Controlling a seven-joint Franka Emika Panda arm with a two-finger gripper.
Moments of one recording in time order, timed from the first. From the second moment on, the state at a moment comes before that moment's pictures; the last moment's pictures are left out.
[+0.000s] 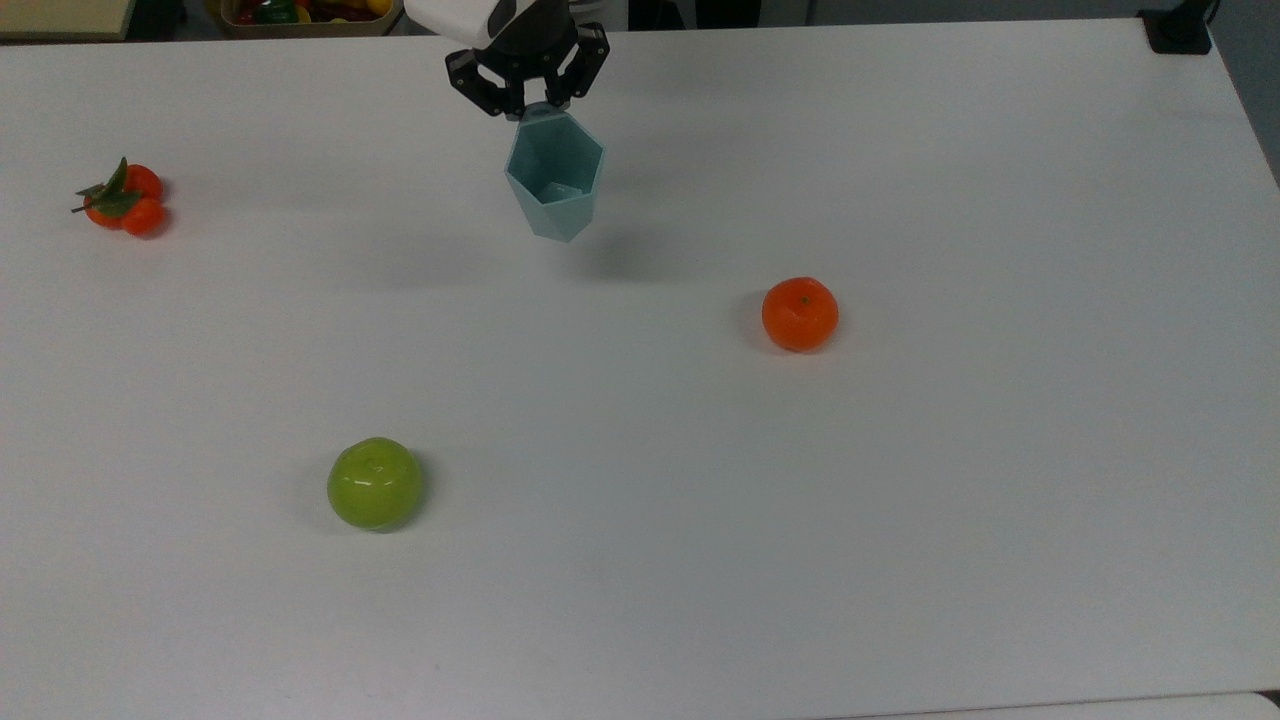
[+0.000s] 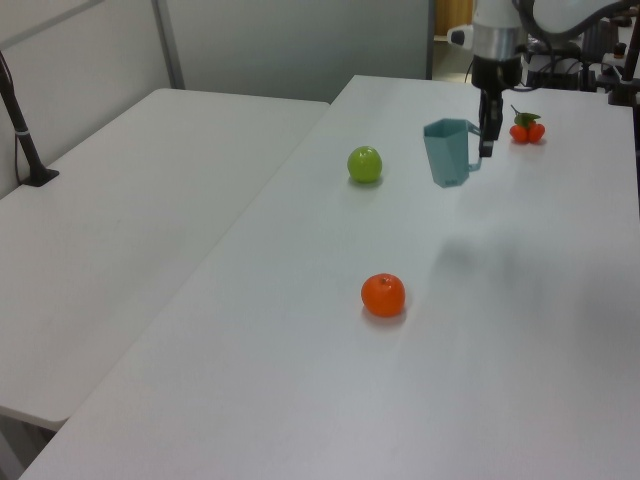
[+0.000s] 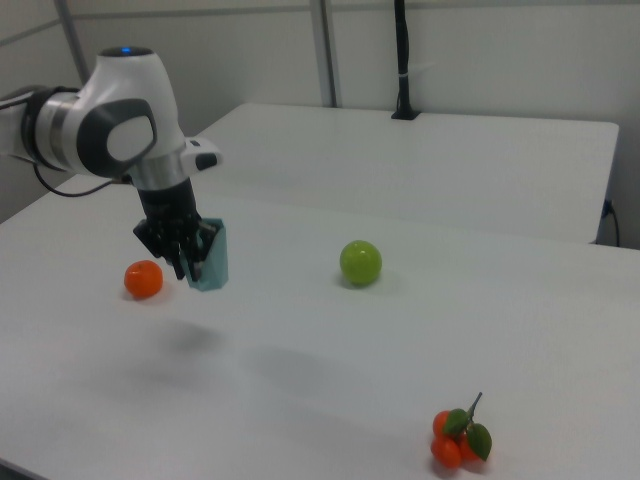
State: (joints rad) arm 0.07 -0.04 -0.01 -1.99 0.02 1.95 -0.27
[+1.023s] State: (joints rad) arm 0.04 0.05 -0.07 -2.19 0.02 2.24 -0.29
